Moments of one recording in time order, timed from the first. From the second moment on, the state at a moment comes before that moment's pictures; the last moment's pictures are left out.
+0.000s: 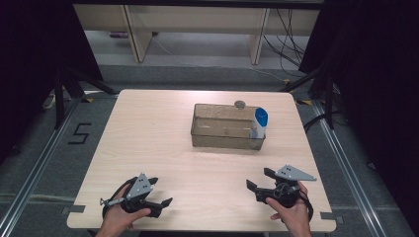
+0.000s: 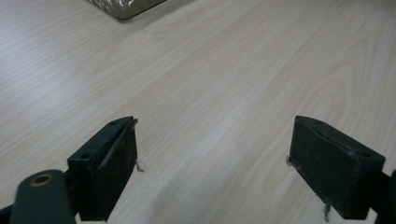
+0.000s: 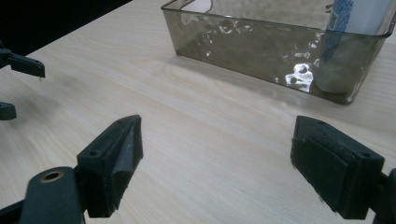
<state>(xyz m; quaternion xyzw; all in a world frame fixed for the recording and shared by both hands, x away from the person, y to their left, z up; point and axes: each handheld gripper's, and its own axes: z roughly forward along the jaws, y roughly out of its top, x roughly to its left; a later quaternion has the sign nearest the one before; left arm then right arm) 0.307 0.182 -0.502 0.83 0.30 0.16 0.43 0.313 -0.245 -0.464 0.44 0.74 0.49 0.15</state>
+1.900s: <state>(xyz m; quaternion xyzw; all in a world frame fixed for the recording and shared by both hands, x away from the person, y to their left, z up) 0.307 0.181 -0.503 0.83 0.30 0.16 0.44 0.272 -0.254 -0.484 0.42 0.78 0.44 0.13</state>
